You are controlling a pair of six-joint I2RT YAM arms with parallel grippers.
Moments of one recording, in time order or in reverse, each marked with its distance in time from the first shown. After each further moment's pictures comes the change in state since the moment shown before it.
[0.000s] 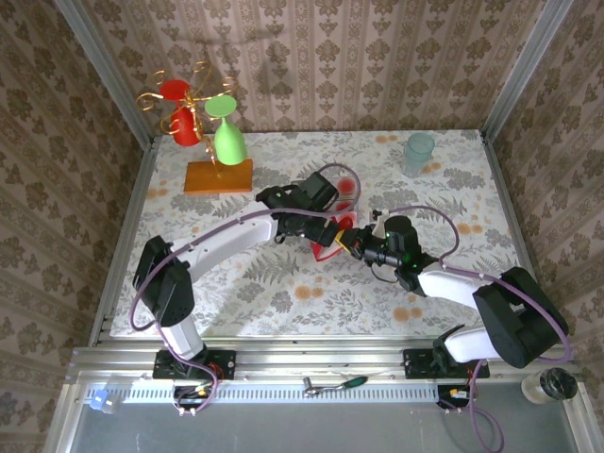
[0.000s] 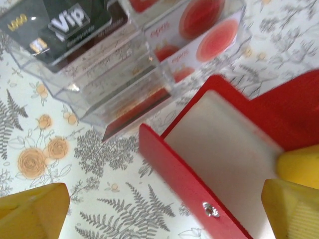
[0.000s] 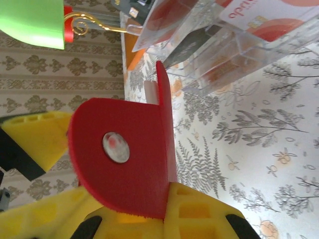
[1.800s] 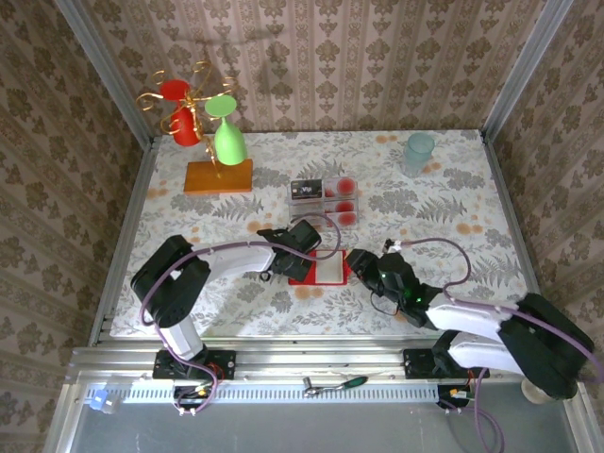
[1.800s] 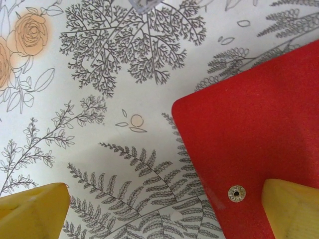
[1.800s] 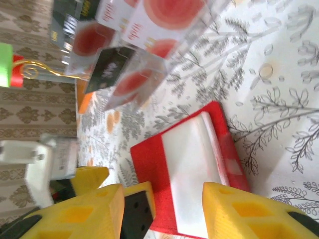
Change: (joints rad) left arm 0.013 -0.003 -0.496 0.298 -0.138 -0.073; right arm 0.238 -0.263 -0.213 -0.124 0.556 0.059
